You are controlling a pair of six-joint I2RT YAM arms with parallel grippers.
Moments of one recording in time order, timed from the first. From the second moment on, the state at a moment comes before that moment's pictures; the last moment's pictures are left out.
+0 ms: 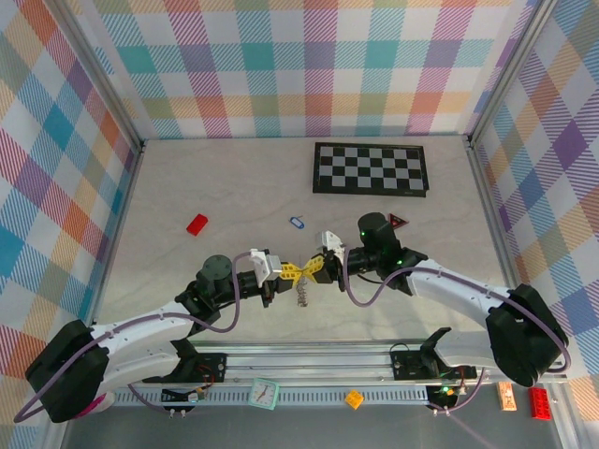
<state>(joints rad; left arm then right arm) -0.77 1.00 0.27 0.63 0.50 0.05 0.69 1.25 0.63 0.13 -0.91 -0.24</state>
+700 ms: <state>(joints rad) -0.76 0.88 0.39 0.22 0.43 0.21 0.79 1.31 0.96 -0.45 -0.66 -0.59</state>
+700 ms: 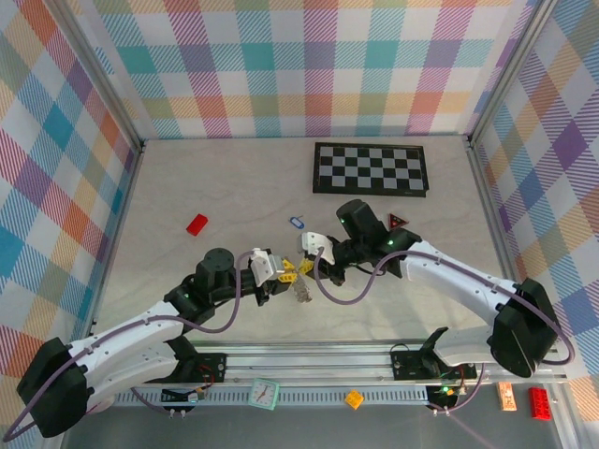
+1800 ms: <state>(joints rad) -0.76 0.88 0.35 0.30 0.48 0.18 0.72 1.21 0.76 -0.16 -0.77 -0.41</state>
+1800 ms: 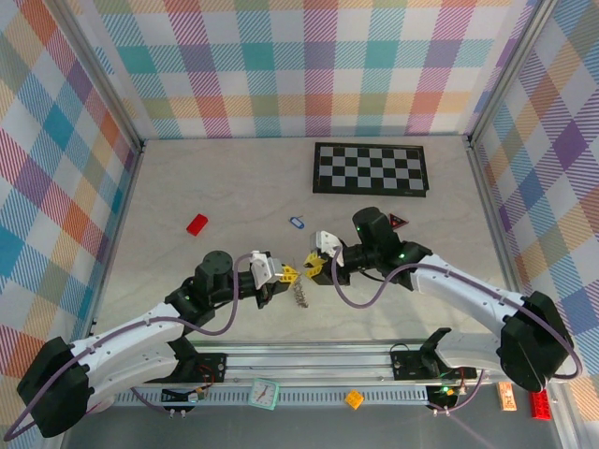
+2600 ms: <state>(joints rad) -0.76 0.90 0.34 0.35 0.49 0.15 0.73 1.26 0.76 -0.14 -0.83 -0.39</state>
